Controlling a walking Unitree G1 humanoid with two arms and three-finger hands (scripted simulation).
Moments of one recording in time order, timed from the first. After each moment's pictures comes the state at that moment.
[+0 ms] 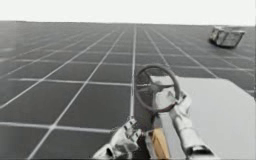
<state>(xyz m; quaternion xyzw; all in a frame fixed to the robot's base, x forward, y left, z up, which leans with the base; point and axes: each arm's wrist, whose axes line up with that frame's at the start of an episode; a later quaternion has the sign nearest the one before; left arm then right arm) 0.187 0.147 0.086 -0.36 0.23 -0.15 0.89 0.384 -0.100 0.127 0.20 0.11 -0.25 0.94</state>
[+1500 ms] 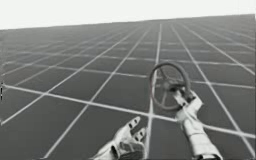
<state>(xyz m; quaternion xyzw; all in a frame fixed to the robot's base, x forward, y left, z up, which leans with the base) 0.191 0.141 0.090 -0.34 0.23 -0.16 0.90 0.383 -0.113 0.125 0.21 0.11 -0.26 0.94</state>
